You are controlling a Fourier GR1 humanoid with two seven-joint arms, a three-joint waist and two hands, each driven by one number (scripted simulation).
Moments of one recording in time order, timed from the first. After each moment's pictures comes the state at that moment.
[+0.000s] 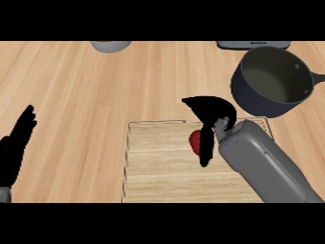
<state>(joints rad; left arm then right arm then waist) 0.04 0.40 0.01 -1.52 0.02 0.14 0.10 -0.67 -0.21 0.48 -1.34 0.34 0.62 0.86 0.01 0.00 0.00</state>
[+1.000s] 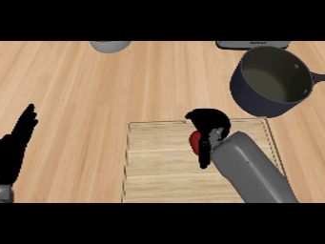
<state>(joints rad) 0.03 0.34 0.07 -1.53 -0.05 0.08 0.12 -0.57 -0.11 0.43 -1.23 0.59 0.67 0.77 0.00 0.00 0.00</state>
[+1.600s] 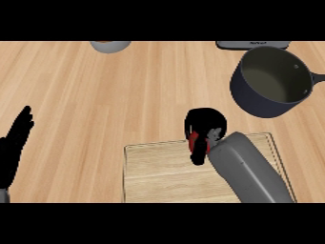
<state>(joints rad) 0.05 0.31 0.12 -1.56 -0.07 0.04 0.12 -0.57 -0.08 0.41 -1.20 0.72 0.67 0.61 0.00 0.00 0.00</state>
